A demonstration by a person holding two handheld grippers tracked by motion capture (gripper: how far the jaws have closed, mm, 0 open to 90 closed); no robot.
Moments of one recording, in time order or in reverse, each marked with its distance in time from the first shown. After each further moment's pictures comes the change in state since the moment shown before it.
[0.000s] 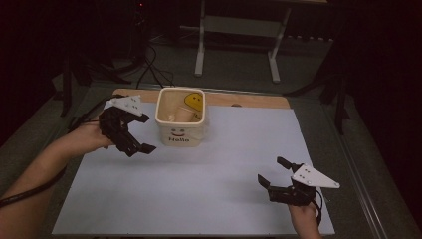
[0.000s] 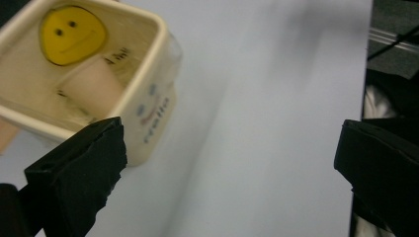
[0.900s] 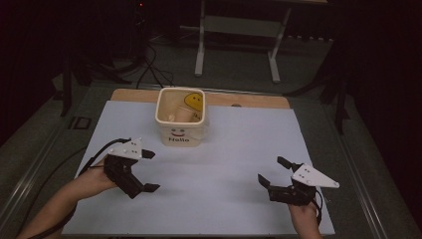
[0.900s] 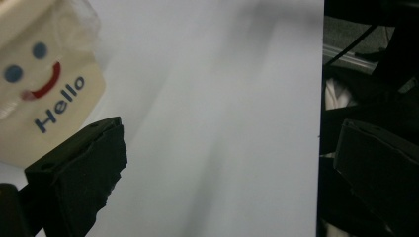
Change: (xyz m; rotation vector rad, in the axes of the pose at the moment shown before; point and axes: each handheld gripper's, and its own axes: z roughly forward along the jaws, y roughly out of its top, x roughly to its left) left arm -0.052 -0.068 0.054 -0.128 -0.102 -0.020; right arm -0.001 -0.001 0.001 0.005 -0.005 -0.005
